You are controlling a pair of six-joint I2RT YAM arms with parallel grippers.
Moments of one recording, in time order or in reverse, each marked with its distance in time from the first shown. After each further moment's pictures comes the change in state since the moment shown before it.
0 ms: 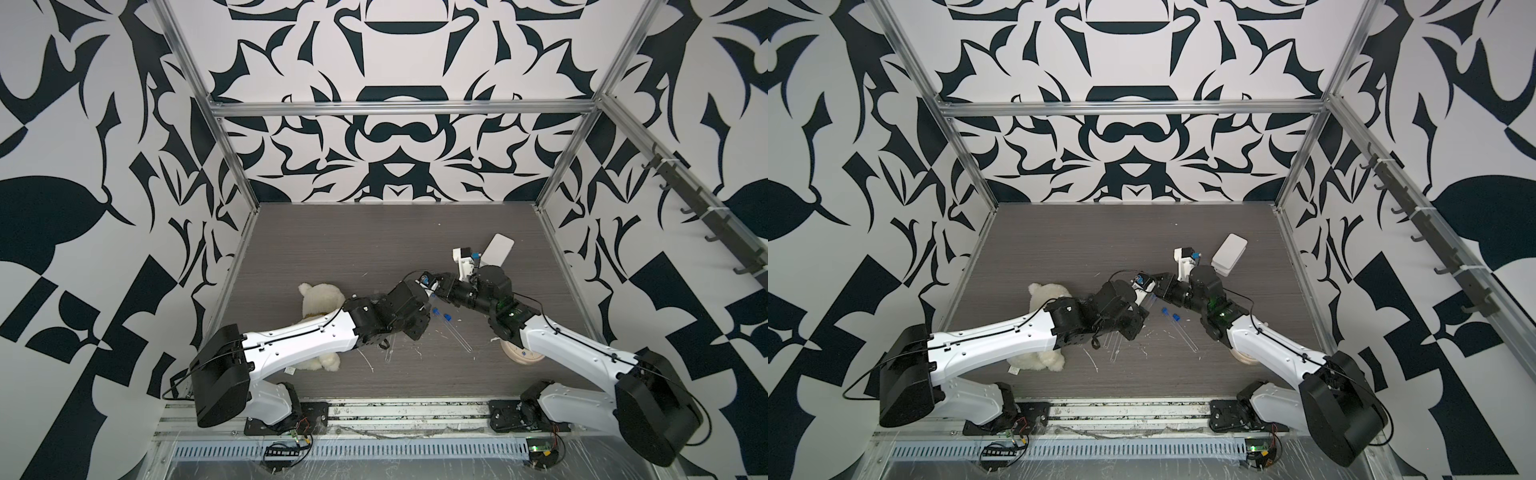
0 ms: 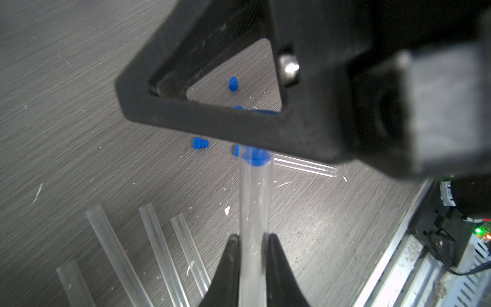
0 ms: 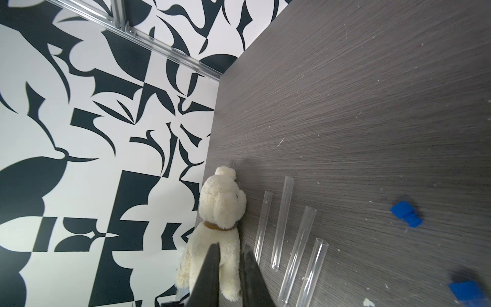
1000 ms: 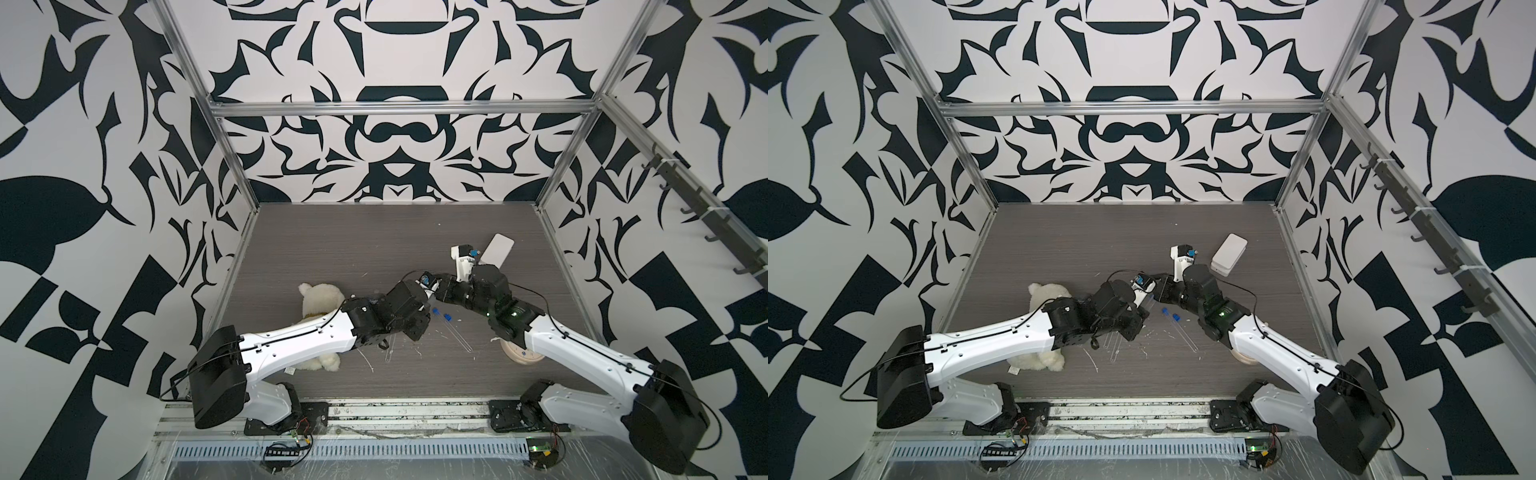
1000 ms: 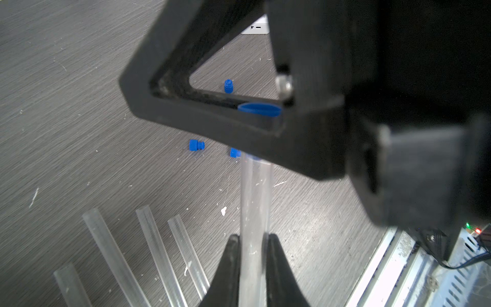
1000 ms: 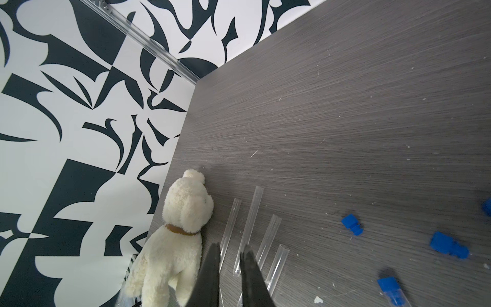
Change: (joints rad) left arm -0.002 -0.014 0.000 -0.001 0.012 0.007; right arm 0.058 -0.049 0.074 -0.190 0.180 -0.191
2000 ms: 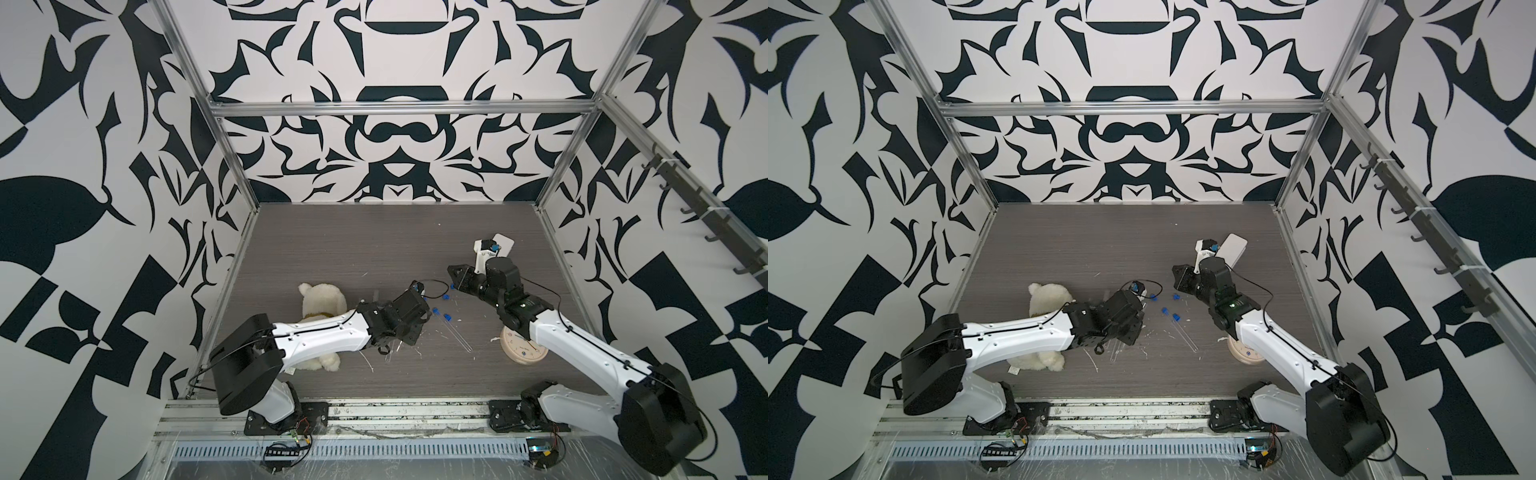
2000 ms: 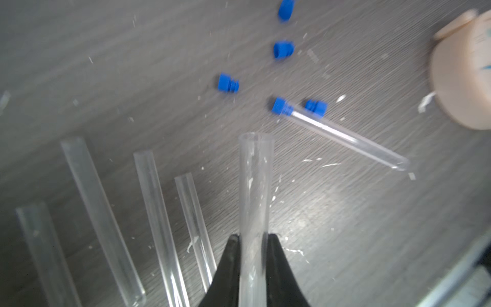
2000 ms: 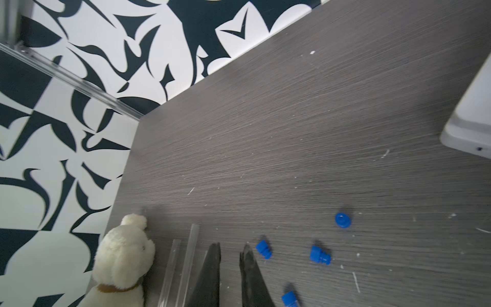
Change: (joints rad) left arm 0.018 0.161 -0.090 0.020 -0.056 -0.208; right arm -0.175 0.036 -0.005 -0.069 0.132 -0.103
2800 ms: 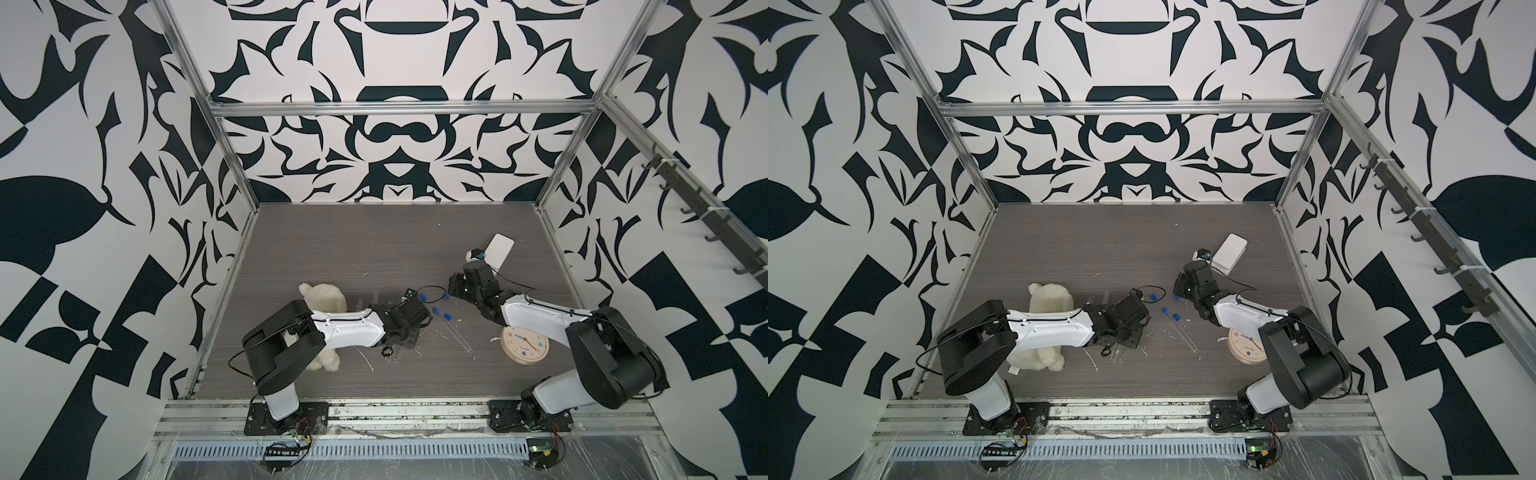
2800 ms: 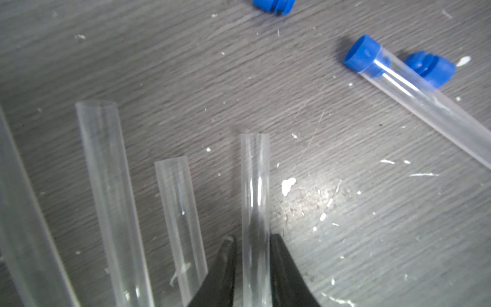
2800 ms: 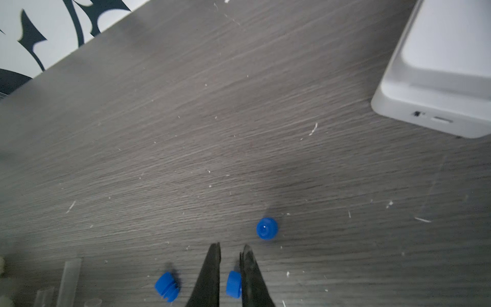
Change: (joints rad) left arm 0.036 0.161 -0.010 0.045 0.025 -0.098; right arm 0.000 0.351 0.000 0.098 0.168 -0.037
